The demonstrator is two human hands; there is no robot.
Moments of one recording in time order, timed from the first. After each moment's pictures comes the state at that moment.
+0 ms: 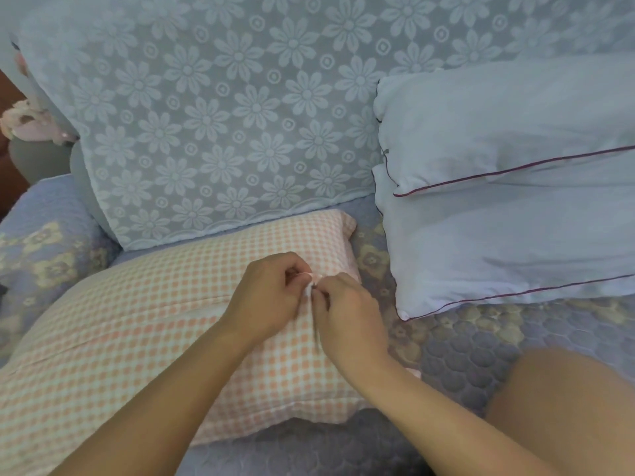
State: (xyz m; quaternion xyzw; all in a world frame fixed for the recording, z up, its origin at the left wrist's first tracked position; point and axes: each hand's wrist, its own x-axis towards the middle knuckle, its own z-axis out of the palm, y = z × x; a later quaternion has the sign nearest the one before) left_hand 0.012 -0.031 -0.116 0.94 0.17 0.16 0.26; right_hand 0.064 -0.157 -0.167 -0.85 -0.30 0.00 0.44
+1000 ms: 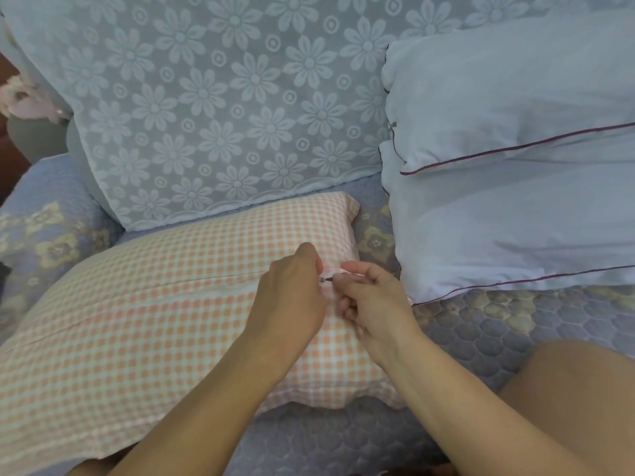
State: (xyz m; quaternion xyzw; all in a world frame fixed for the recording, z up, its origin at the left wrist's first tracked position) left_hand 0.013 -0.088 -0.104 0.94 0.30 0.09 0.15; right_hand 0.086 -0.177 -0.171 -0.49 0.06 0.37 0.78
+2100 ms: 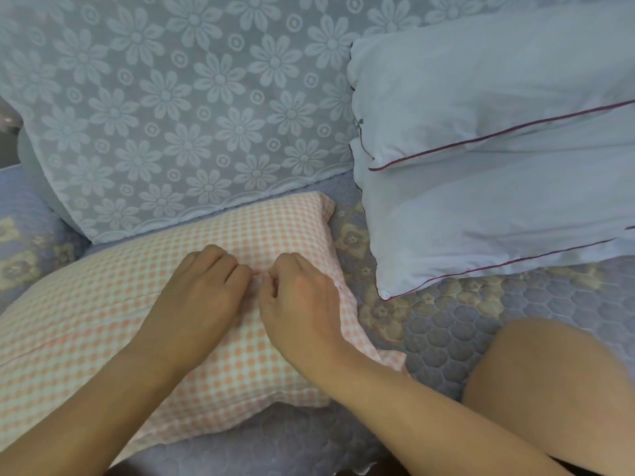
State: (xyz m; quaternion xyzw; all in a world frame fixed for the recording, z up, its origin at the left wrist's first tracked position) left_hand -0.032 -0.011 -0.102 0.98 -0.01 0.10 -0.17; right_hand 0.048 -0.136 -0.162 -0.81 -0.30 -0.09 0.49
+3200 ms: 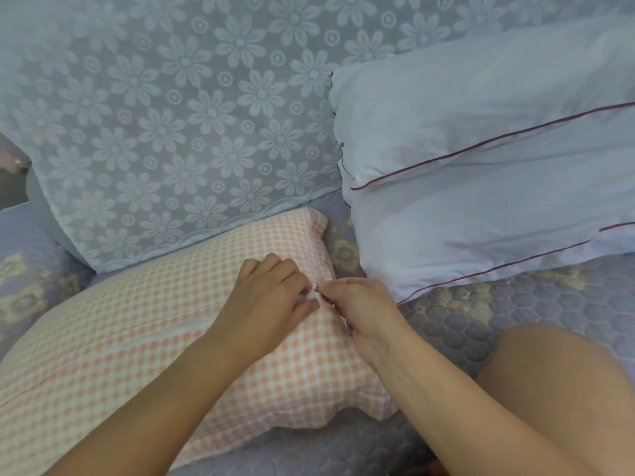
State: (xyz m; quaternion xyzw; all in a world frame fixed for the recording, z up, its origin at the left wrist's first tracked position) left_hand 0.031 -0.050 -0.130 0.99 -0.04 0.13 -0.06; right_hand 0.108 -0.196 -0.173 -0.54 0.08 0.37 0.75
